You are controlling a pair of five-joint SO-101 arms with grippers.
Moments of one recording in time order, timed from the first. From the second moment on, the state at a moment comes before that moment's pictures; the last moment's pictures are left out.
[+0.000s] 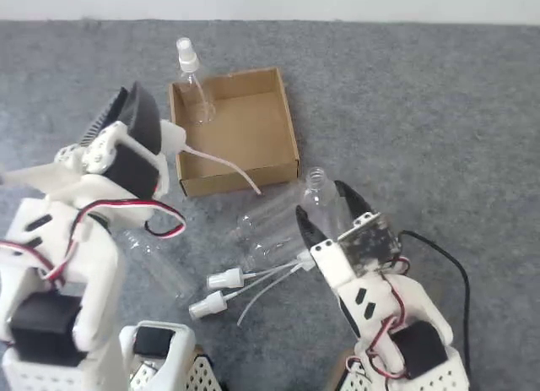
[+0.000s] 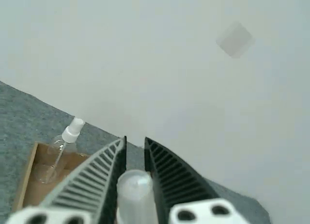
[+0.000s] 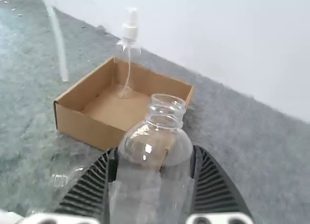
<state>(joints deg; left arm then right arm) 1.0 -58.0 15.3 65.7 39.6 -30.2 -103.3 80.4 48.3 10.6</state>
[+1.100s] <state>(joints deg) 7.4 -58.0 15.3 68.3 44.9 -33.6 -103.0 95.2 24.7 22.1</state>
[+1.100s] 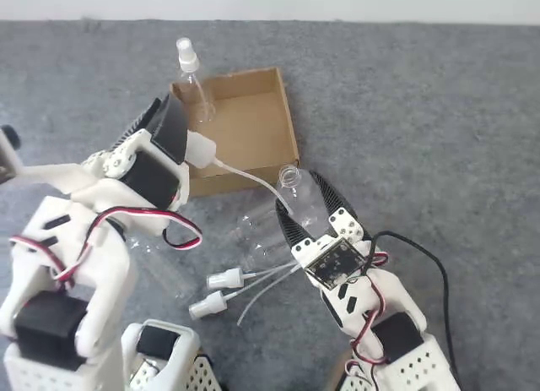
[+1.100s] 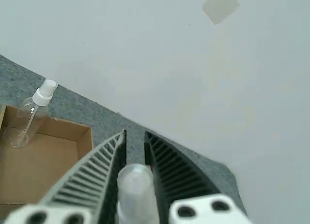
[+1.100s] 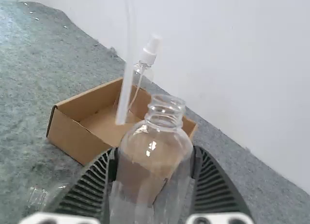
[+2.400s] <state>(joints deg) -0.6 -57.9 27.5 53.7 48.9 -35.7 -103.0 95.2 24.7 23.0</state>
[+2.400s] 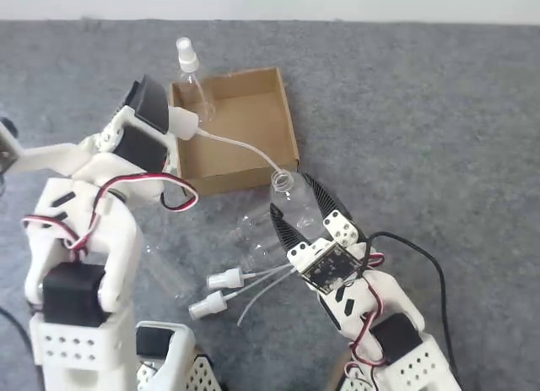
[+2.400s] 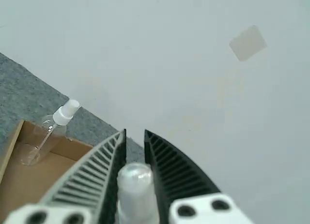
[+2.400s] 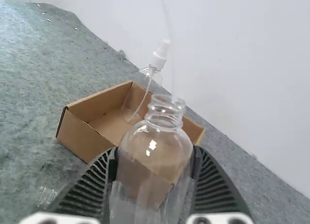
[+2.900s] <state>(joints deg) 9.9 -57.9 35.4 53.7 43.9 -35.7 -103.0 95.2 24.7 23.2</state>
